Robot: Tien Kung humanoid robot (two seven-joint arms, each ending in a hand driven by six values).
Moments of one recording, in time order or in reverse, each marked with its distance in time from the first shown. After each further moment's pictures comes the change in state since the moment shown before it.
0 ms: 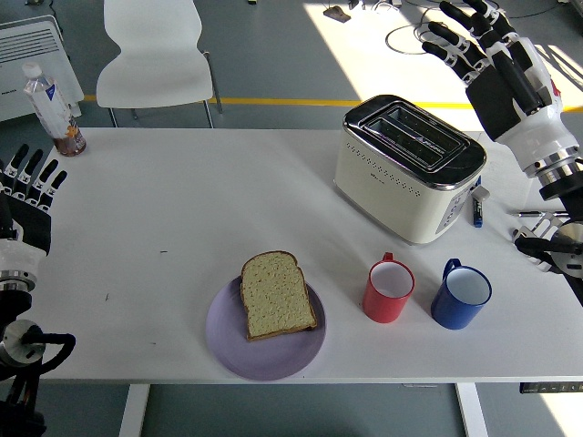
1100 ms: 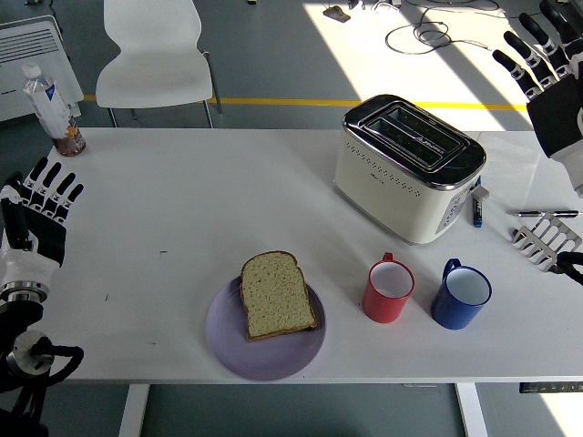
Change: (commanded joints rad) left arm 0.039 0.004 0.062 0.007 -0.013 -0.003 -0.005; right arm -0.157 0.015 0.166 0.030 0.031 0.013 -0.015
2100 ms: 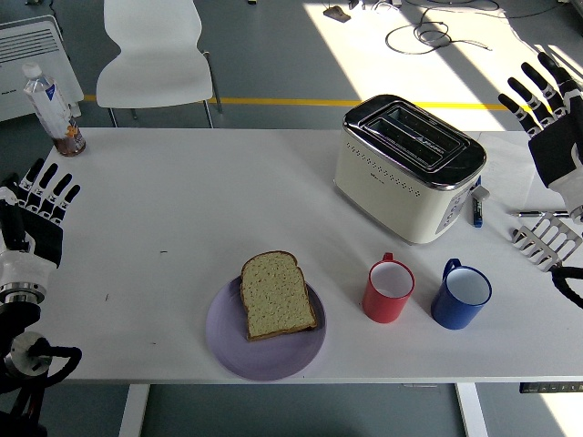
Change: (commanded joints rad) left arm -0.006 -0.003 -0.022 -0.010 0.000 0.001 0.002; right arm -0.037 0.042 0.035 -0.128 -0.036 -0.047 -0.022
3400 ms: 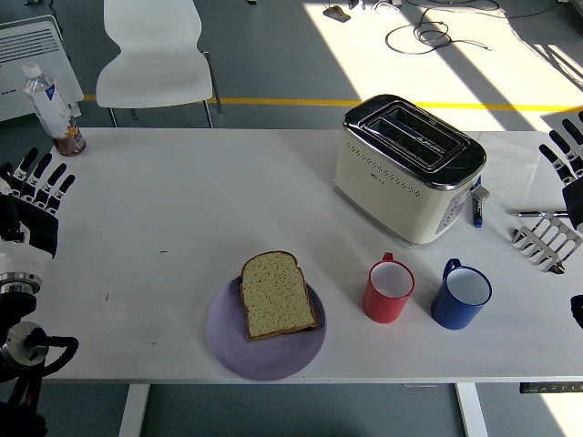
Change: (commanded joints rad) left arm -0.036 0.006 -0.016 0.003 0.003 -0.001 0.009; right arm -0.105 0.065 0.150 -0.092 -0.042 0.027 -0.012
